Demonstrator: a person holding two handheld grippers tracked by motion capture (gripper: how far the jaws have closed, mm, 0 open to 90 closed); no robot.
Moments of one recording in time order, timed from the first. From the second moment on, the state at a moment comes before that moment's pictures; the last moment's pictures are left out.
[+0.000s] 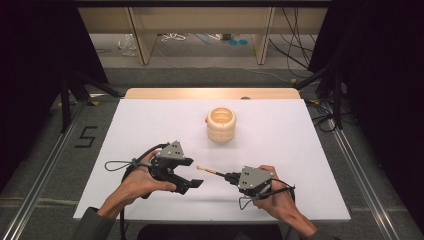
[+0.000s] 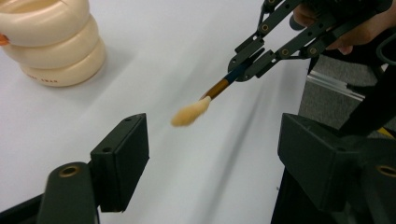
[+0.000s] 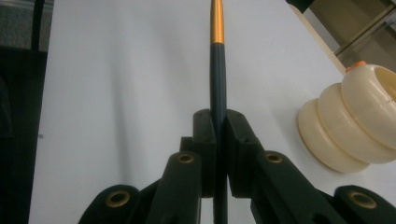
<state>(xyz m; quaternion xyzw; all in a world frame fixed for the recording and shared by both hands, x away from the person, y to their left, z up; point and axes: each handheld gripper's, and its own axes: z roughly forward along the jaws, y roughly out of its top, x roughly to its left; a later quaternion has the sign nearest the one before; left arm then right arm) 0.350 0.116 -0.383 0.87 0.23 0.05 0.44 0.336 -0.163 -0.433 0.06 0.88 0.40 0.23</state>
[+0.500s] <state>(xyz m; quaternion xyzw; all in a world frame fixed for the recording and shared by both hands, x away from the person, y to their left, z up) 0.346 0.125 -0.397 0.83 0.27 0.07 0.49 0.347 -0.177 -0.426 0.14 0.84 0.49 0.18</state>
